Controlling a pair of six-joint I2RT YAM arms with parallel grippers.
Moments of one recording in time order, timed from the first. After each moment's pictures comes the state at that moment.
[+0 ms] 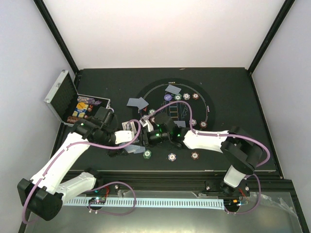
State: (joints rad) left arm -0.41 1.00 0.93 -1.19 0.45 0.86; right arm 0.99 1.67 0.90 0.33 -0.65 1.04
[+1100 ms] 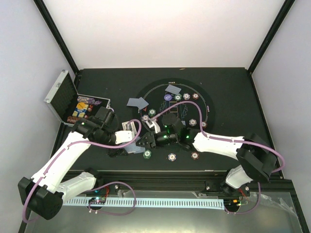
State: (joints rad) left arm -0.41 1.01 0.93 -1.20 0.45 0.86; right arm 0.97 1.51 0.82 0.23 -0.65 0.98
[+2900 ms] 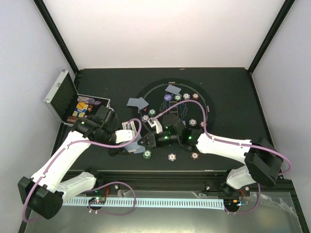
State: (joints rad) left arm -0.41 1.02 0.95 -1.20 0.45 0.86; right arm 0.99 1.45 0.84 0.13 -0.53 0.93
